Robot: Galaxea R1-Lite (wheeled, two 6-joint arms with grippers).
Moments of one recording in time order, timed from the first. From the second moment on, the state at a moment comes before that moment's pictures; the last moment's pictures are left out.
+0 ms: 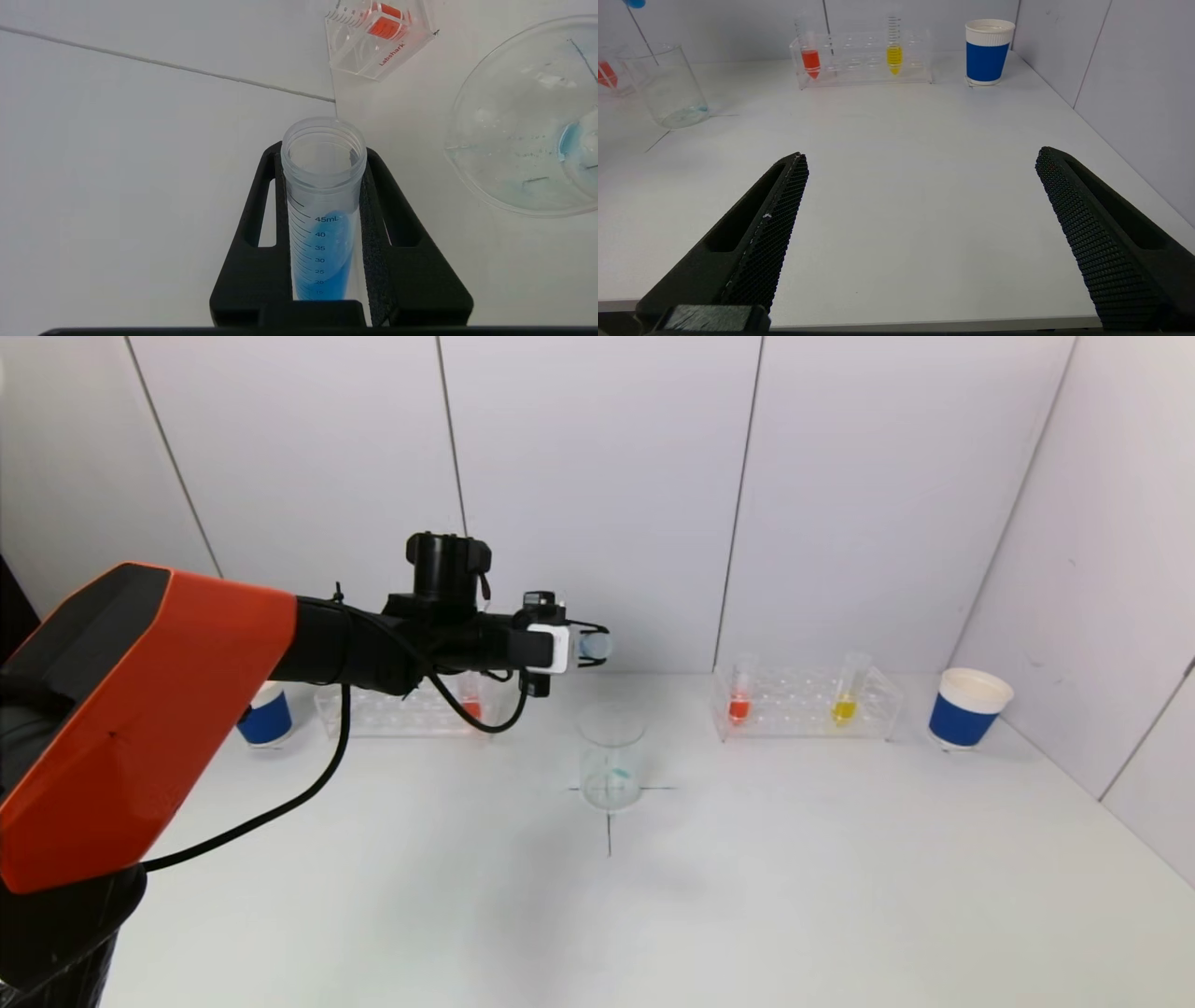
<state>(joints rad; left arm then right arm) -0.36 2.25 -1.68 -0.29 -0.76 1.42 0.00 0.00 0.00 -0.01 -0.02 0.05</state>
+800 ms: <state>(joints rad) -0.36 2.23 -1.55 -0.50 -0.76 1.54 0.00 0.00 0.00 -0.01 -0.02 0.05</state>
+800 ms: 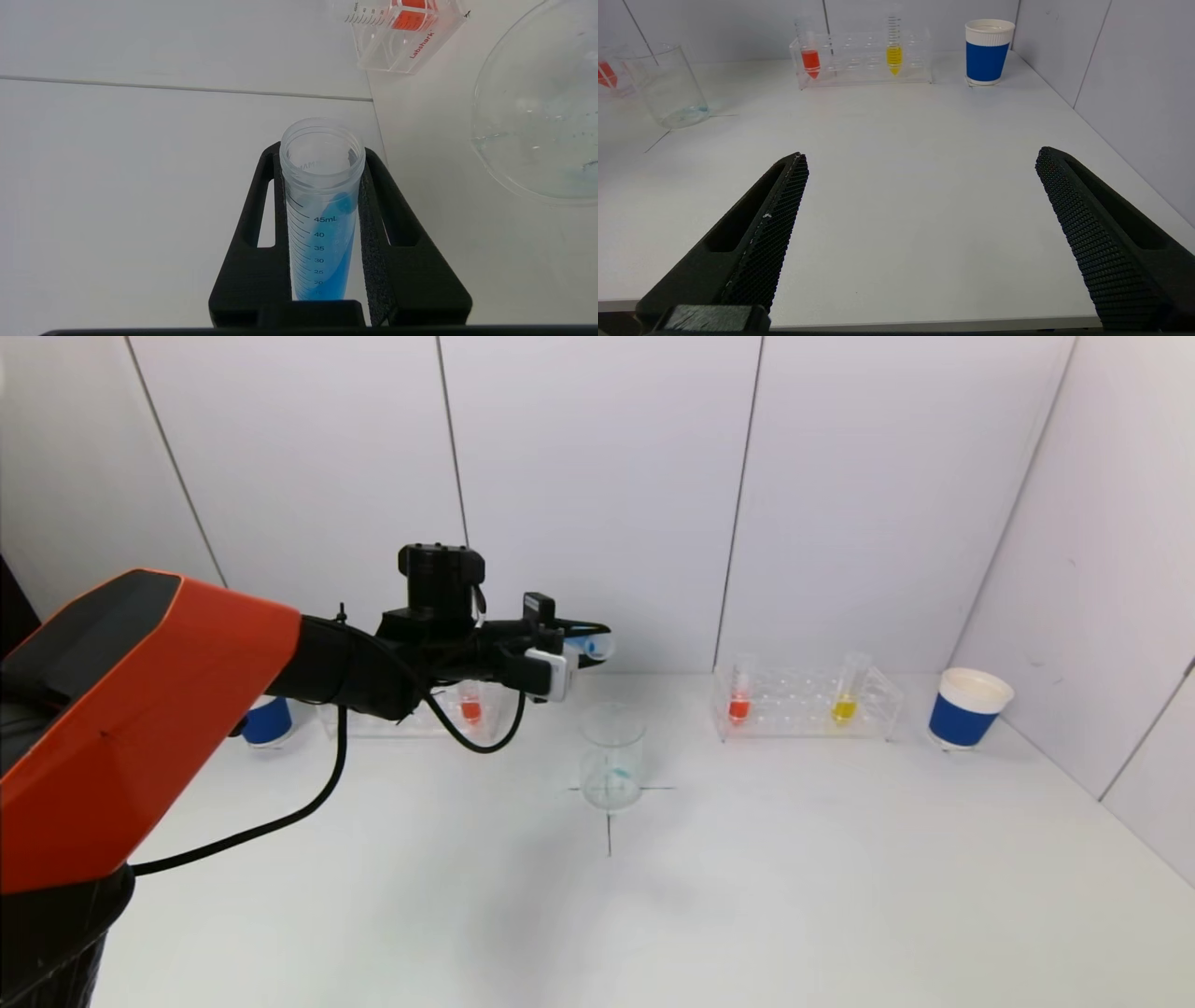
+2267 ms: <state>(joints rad) -0.38 2.22 -1.47 -0.68 -0.81 1.57 0.00 0.00 0.00 -0.01 -0.02 0.05</state>
